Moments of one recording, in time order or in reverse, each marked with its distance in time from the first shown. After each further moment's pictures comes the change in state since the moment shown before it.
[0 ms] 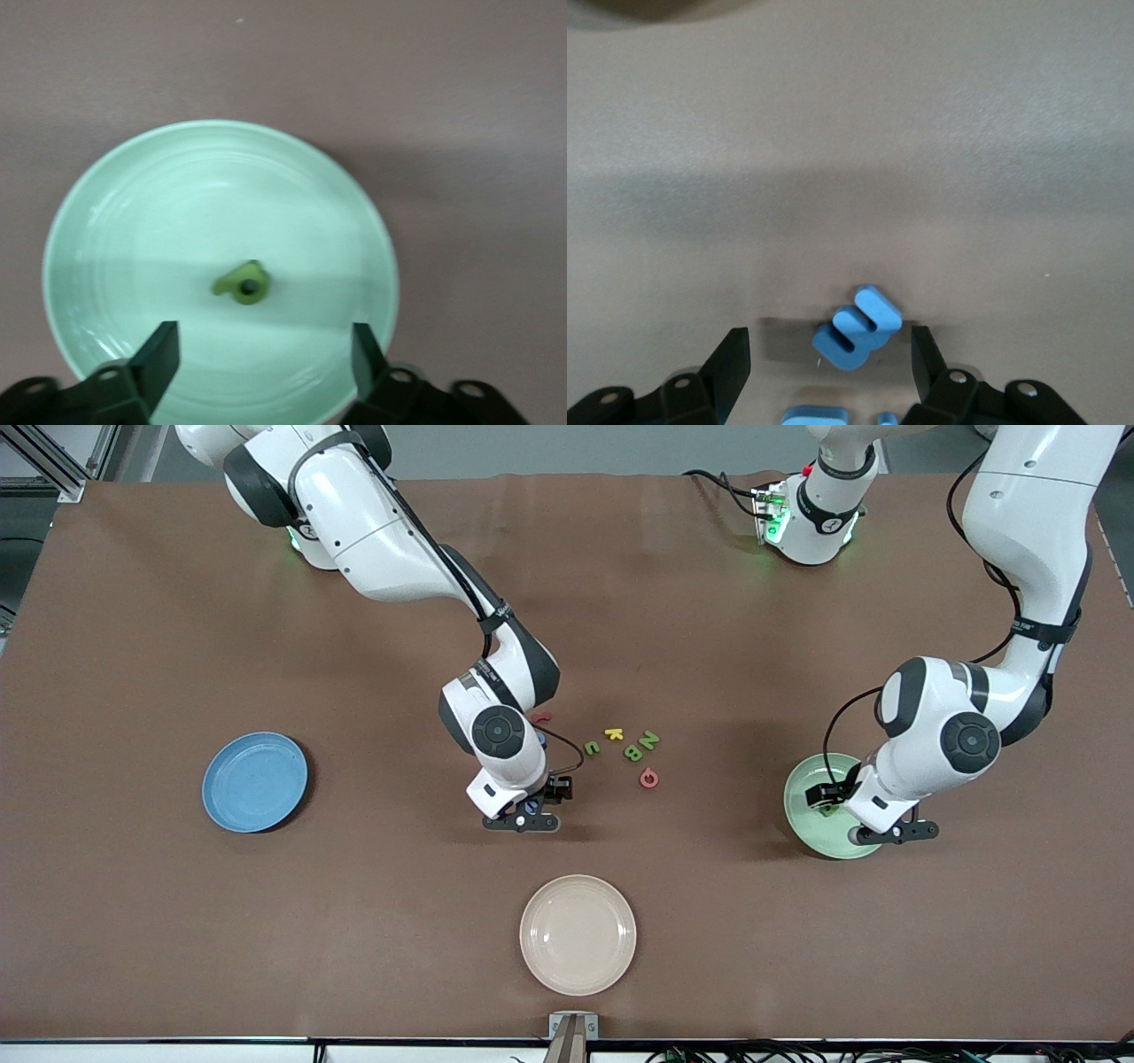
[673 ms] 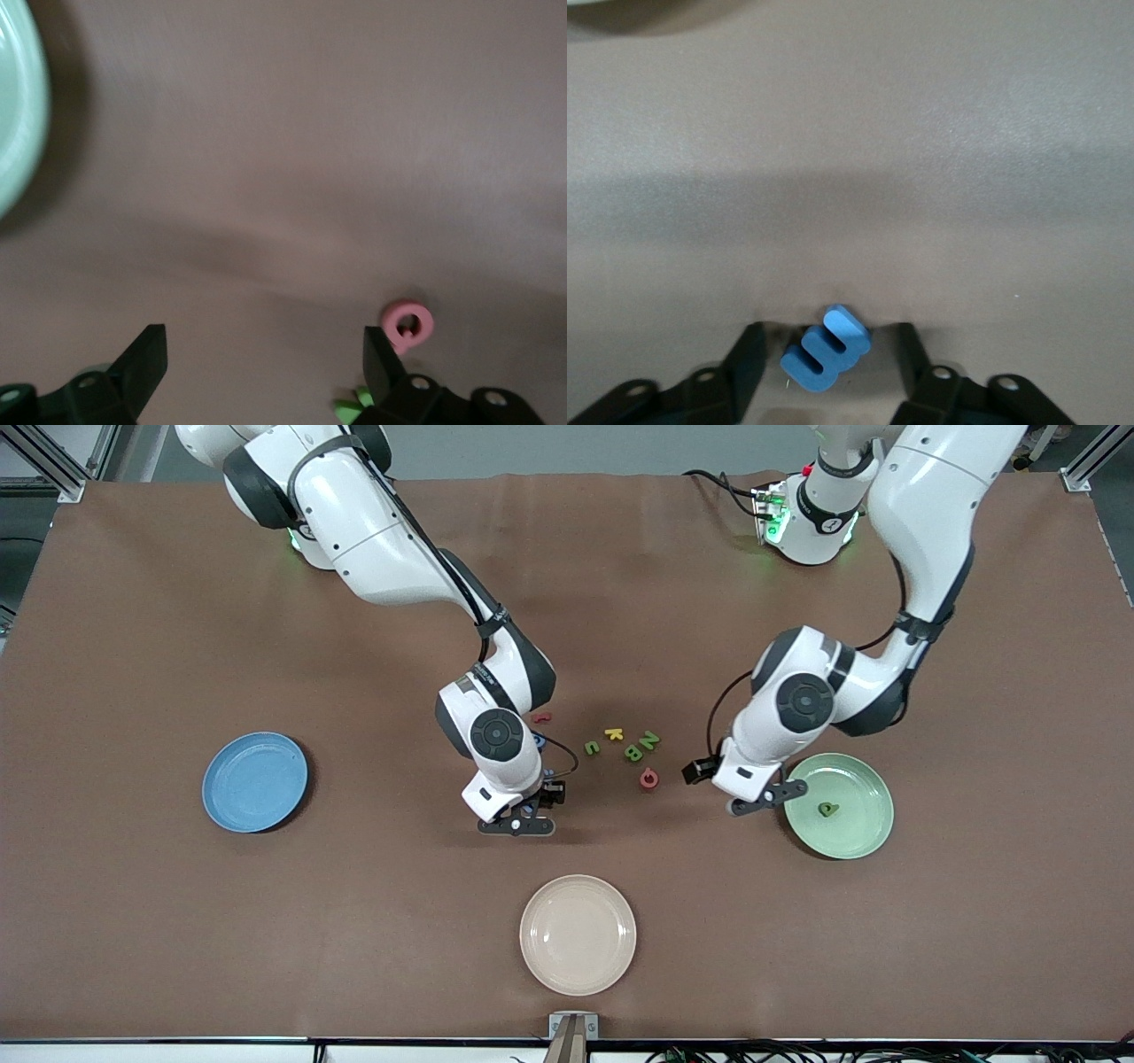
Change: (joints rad) left arm -0.235 0.031 -0.103 0.002 0.000 0.002 -0.575; right arm -0.003 0.006 -0.008 0.002 -0.029 -0.003 0.000
